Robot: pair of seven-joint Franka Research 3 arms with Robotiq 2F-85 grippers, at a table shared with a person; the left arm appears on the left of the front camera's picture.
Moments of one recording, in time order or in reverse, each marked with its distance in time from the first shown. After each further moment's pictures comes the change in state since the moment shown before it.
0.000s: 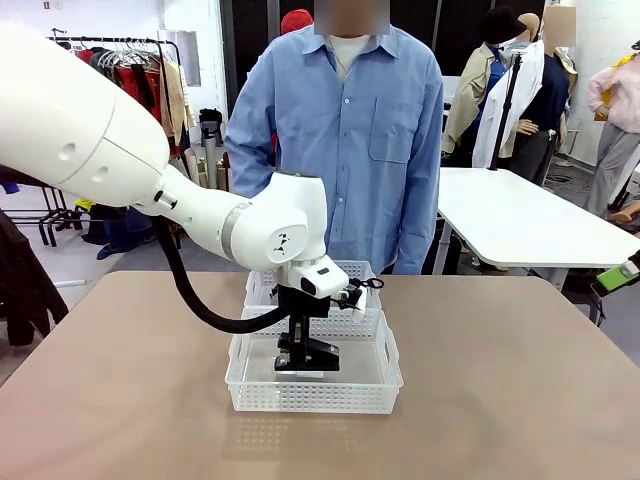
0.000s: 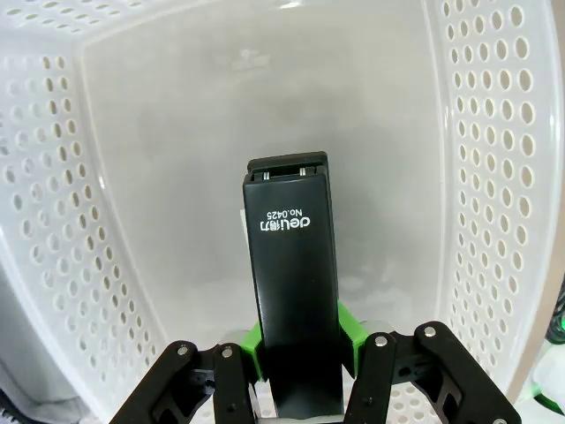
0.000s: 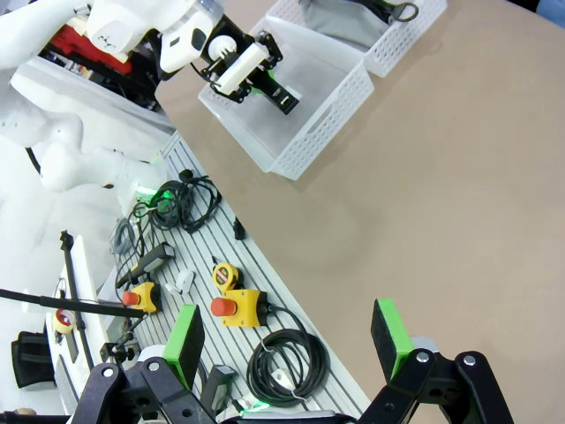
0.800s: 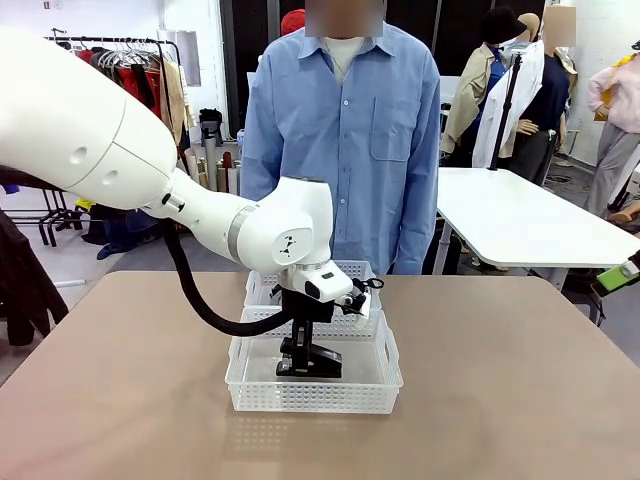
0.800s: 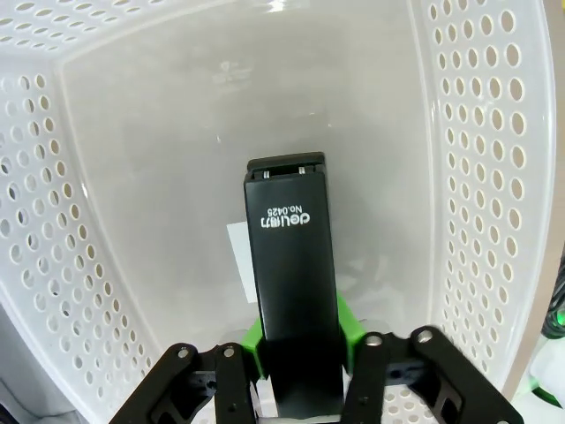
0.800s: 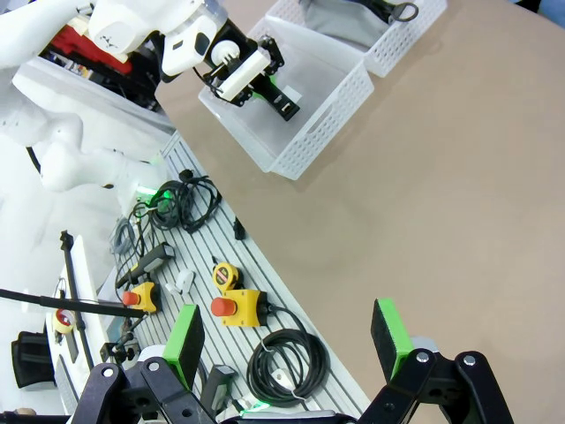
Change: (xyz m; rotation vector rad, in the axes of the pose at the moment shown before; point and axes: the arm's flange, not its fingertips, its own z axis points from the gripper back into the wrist) left arm 0.007 -0.001 -0.002 -0.025 0.011 -0.019; right arm 0.000 0.000 0.000 0.000 0.000 0.000
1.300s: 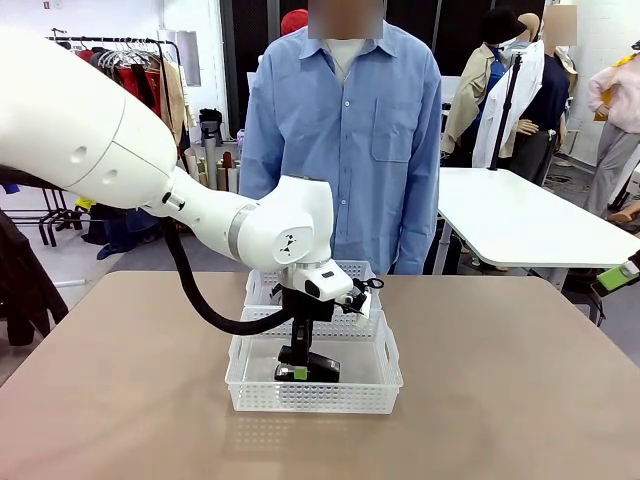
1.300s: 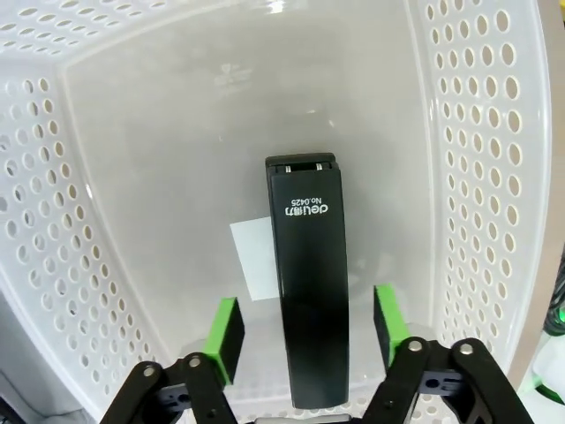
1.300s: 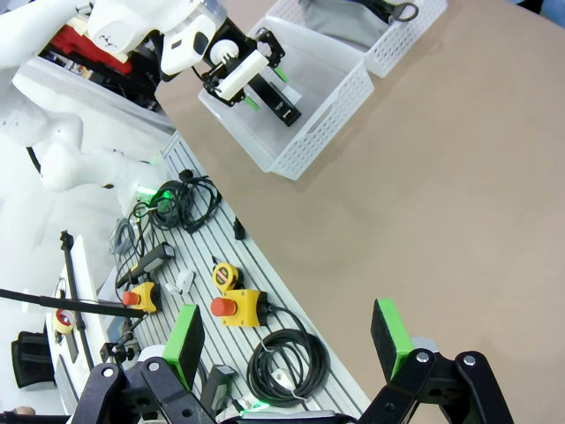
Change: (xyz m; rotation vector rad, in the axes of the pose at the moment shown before) left arm 0.001 0.001 0.004 0.006 -0.001 -0.011; right arm 0.000 0.000 0.000 0.000 0.000 0.000
